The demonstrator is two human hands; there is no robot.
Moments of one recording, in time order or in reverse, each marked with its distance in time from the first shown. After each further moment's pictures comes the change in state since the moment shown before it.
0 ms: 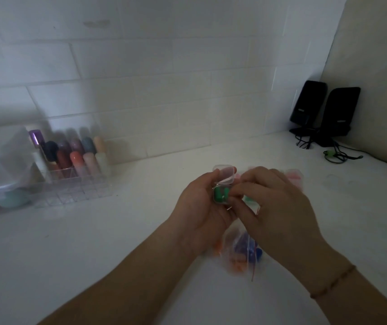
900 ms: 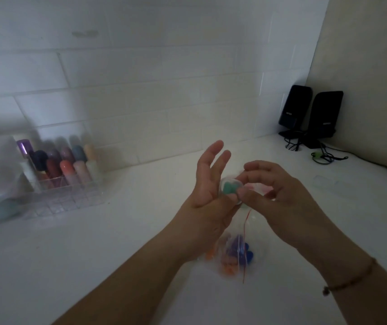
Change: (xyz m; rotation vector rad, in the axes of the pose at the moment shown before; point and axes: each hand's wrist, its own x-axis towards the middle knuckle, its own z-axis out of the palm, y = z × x) left_hand -0.006 -0.006 -0.006 0.549 -0.438 0.407; right_hand 0.008 0.015 -0.023 0.593 -0.168 0.504
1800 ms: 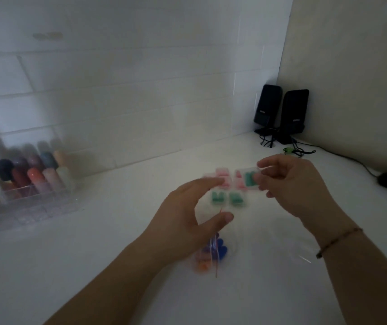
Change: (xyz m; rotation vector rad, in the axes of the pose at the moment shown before) left_hand -0.006 -0.012 -0.006 1.151 0.024 0.076; right_hand 0.014 0.033 -0.053 0.011 0.205 0.235
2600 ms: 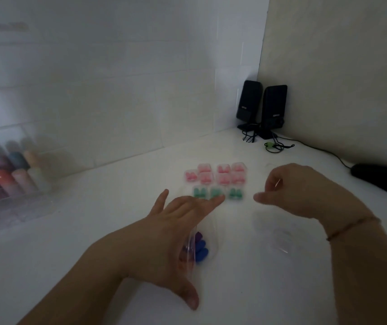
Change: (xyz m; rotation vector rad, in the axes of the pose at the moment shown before) left_hand -0.005 0.010 -0.017 0.355 -0.658 0.168; right_hand -0.005 0.002 -0.045 -0.809 -0.260 0.134
